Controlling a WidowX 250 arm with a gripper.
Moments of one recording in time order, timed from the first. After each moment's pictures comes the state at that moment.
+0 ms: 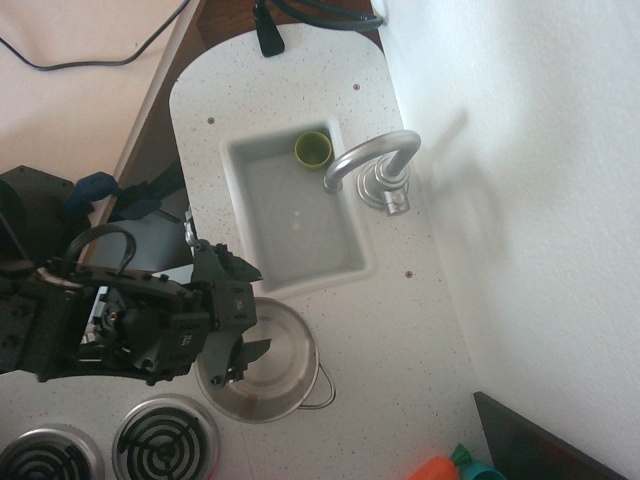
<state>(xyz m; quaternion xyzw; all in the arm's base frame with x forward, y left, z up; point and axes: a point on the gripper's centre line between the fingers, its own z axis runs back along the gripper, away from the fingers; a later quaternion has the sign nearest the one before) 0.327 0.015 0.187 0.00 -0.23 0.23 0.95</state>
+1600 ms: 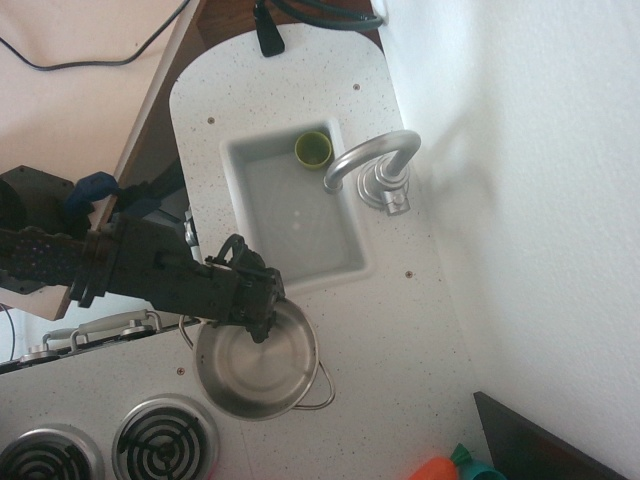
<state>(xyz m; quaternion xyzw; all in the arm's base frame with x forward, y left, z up) 0.320 0.022 0.061 -0.01 -0.07 0.27 0.96</state>
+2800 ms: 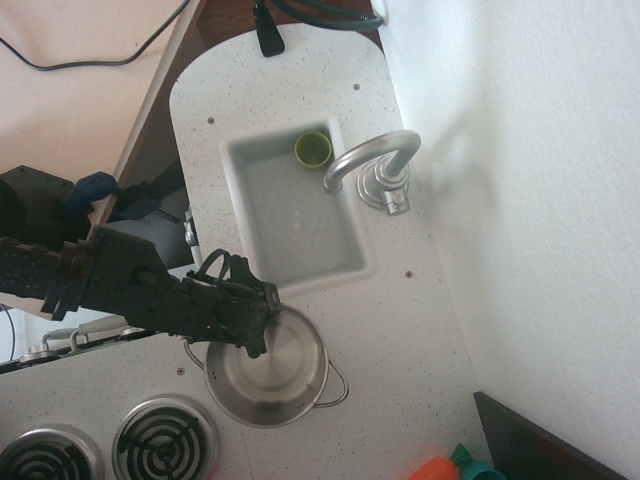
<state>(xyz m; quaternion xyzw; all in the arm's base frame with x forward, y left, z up) 0.327 0.012 0.067 -0.01 -0.13 0.26 0.96</state>
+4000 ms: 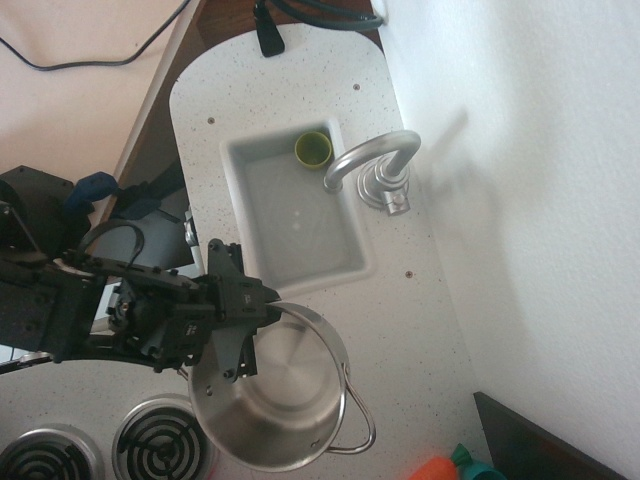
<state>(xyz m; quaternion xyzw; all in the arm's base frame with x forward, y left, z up) 0.338 0.018 0.181 -0.02 -0.28 0.24 0.93</state>
